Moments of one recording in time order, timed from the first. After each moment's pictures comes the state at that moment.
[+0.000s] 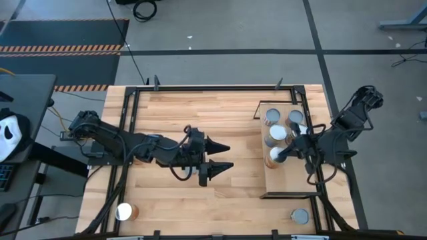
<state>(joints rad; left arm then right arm) -0.39 1.55 1.49 0.06 -0.45 -0.61 0.70 0.75 0.98 -0.88 0.43 0.31</state>
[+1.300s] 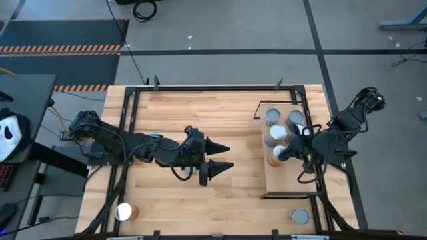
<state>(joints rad) -0.39 1.55 1.49 0.02 -0.45 -0.64 0.64 0.76 0.94 -0.95 0.31 0.38</state>
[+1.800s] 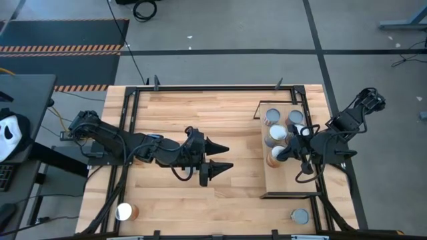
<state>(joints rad) -0.39 1.55 1.49 0.01 -0.45 -0.64 0.62 0.78 0.94 -0.92 0.32 0.38</state>
